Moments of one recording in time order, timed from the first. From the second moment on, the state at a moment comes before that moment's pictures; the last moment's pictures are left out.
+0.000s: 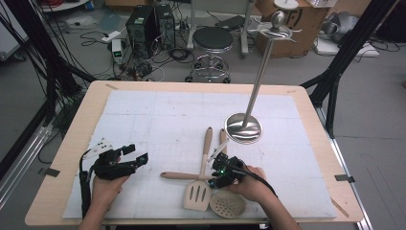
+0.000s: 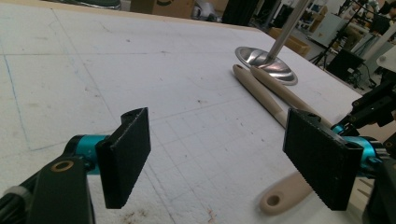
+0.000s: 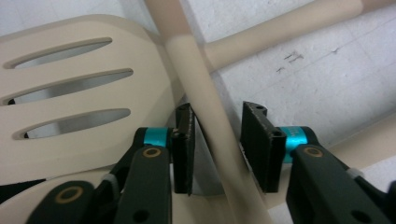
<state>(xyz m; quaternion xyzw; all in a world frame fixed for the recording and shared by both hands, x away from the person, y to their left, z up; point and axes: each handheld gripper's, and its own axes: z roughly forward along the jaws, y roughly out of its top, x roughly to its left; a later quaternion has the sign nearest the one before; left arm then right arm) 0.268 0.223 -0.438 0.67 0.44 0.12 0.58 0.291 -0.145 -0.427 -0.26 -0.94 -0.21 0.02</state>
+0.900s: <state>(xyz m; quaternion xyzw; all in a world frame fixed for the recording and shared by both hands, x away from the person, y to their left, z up) 0.268 0.224 -0.438 0.67 0.44 0.13 0.58 0.299 -0.167 -0.423 -0.30 -0.92 -0.25 0.02</state>
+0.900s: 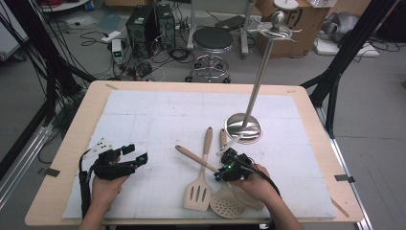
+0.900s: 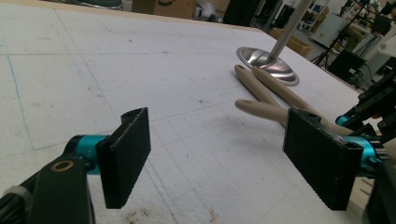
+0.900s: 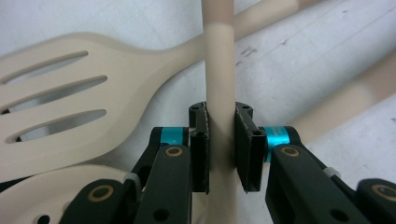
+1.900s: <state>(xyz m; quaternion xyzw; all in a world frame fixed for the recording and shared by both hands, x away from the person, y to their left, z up) 0.268 0.223 -0.438 0.67 0.44 0.13 0.58 0.303 -0.226 -0.410 -0.39 -0.82 -0.41 0.04</state>
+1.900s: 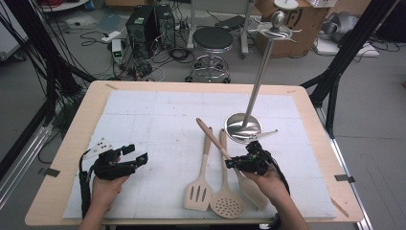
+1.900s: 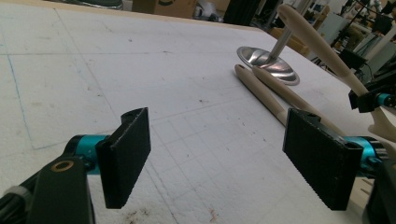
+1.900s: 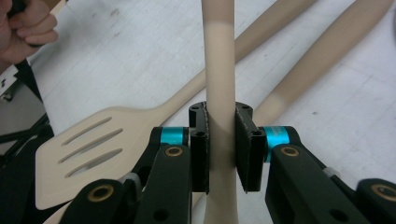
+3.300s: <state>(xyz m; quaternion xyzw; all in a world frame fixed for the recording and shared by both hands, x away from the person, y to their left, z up) 0.268 0.222 -0.439 0.68 0.44 0.12 0.57 0.272 -0.276 -0.383 -0.43 -0.68 -0.58 -0.10</state>
